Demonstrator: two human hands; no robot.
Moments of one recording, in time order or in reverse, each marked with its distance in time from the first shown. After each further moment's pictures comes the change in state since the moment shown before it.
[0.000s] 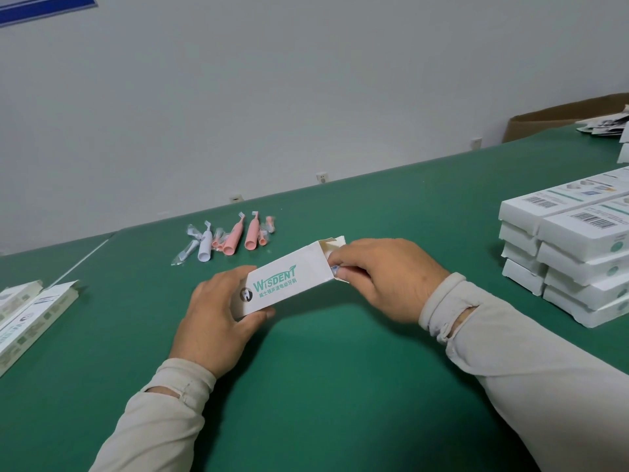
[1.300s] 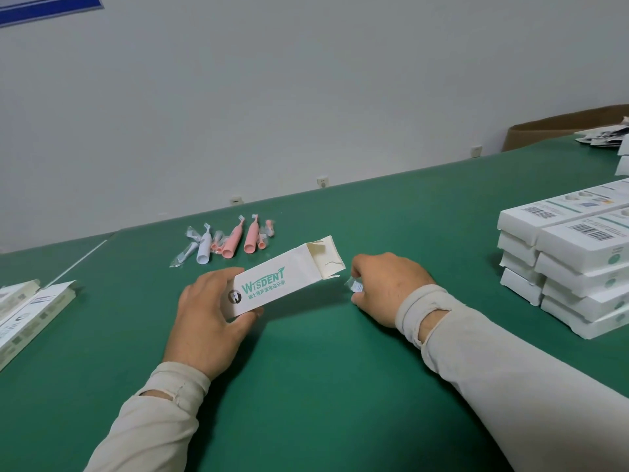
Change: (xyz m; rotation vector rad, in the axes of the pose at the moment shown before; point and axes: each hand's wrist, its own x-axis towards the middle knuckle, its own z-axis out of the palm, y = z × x) left_hand 0.002 0.000 0.000 0.005 0.095 -0.081; right_hand 0.017 0.010 0.024 -0.253 -0.198 0.414
